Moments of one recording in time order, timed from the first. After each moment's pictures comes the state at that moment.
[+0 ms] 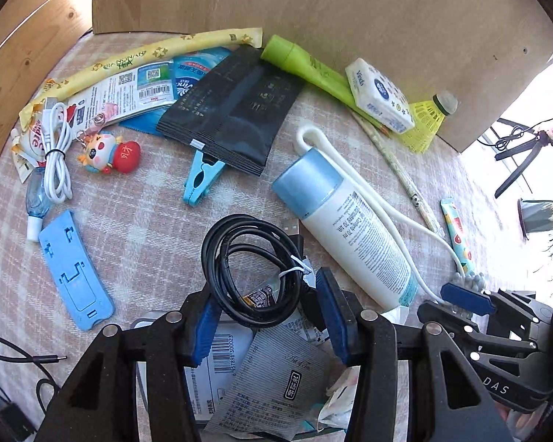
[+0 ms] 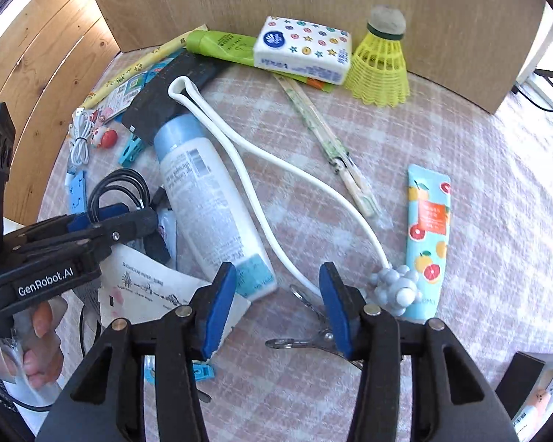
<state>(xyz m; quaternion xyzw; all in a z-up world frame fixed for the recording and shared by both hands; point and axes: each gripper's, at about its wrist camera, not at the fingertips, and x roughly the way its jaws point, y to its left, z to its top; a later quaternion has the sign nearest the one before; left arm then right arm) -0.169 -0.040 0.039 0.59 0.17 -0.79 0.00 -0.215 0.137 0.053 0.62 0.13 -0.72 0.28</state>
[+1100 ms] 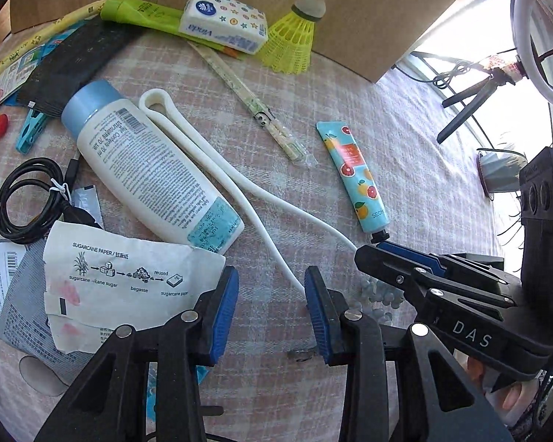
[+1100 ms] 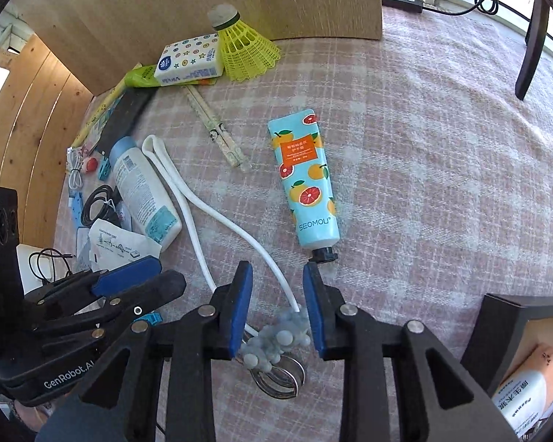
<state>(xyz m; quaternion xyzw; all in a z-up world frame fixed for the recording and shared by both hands) -0.170 0.079 0.022 0.62 0.19 -0.75 -0.08 -0.246 0.240 0.056 0.65 0.03 -0.71 0.26</state>
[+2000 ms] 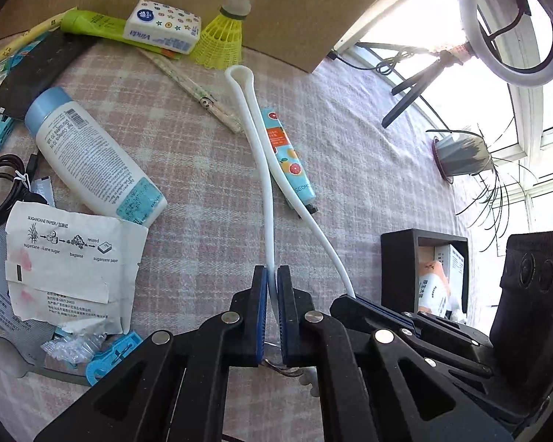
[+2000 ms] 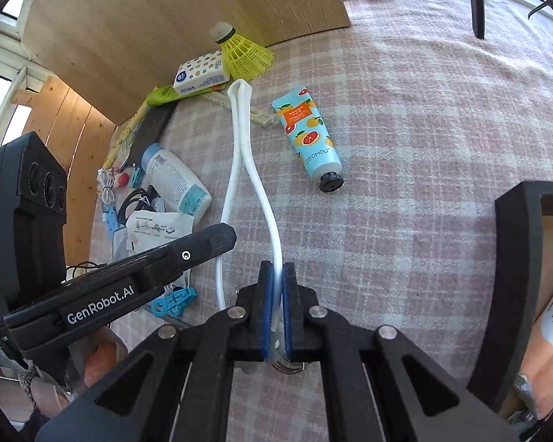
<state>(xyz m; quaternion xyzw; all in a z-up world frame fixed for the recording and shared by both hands) -0.148 0.112 0.050 0.60 0.20 -0.75 -0.16 -0.184 0.279 0.083 0.62 -0.08 -0.74 0.26</state>
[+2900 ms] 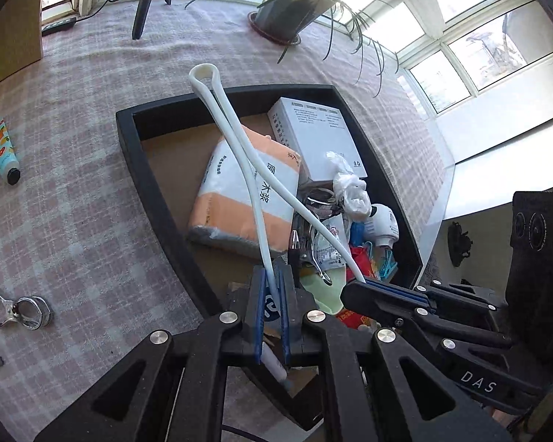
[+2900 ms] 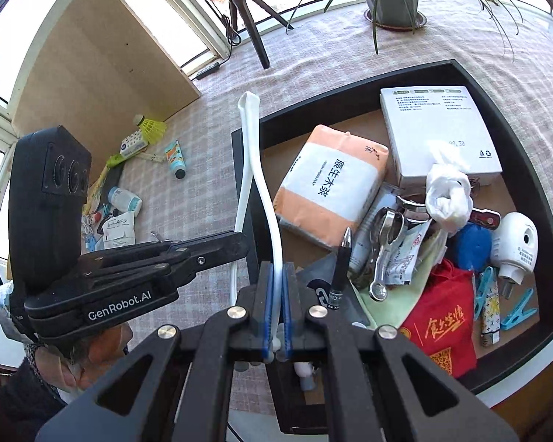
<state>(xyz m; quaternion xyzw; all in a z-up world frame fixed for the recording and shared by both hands) -0.047 0.322 0.106 0.61 0.04 -0.70 -0.38 -0.064 0.498 0.147 0.57 -0.15 -0.80 0.11</state>
